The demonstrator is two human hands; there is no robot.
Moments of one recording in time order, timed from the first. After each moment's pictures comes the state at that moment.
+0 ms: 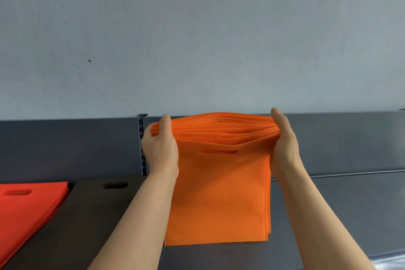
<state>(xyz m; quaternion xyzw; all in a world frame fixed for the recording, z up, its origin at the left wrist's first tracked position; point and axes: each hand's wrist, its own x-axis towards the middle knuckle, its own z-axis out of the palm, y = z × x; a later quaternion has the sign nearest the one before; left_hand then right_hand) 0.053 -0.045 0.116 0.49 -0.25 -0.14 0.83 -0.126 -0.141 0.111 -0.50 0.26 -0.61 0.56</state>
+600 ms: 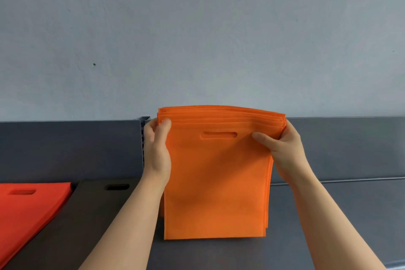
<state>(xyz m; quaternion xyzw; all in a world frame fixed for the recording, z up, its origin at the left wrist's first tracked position) 0.071 -0.044 0.106 0.43 -0.39 -0.18 0.79 -0.142 -0.159 0.107 -0.63 0.25 -0.61 0.42</state>
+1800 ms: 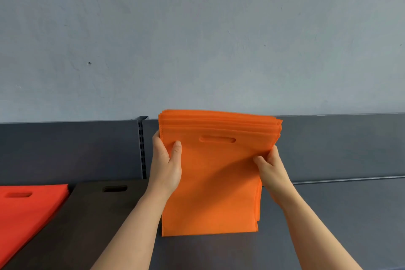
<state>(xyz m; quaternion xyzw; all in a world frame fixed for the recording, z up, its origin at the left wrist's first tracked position) 0.079 -0.066 0.066 0.57 -0.49 -0.04 0.66 -0.125 -0.181 0.050 -0.65 0.34 -0.52 0.43</state>
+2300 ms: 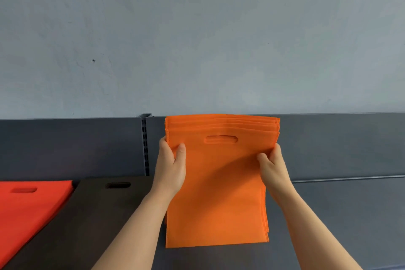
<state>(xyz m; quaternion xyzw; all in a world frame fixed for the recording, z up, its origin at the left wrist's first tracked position) 0.079 -0.063 0.062 0.59 -0.49 -0.07 0.64 -0.118 -0.174 0.050 -0.64 0.37 -0.55 0.39</state>
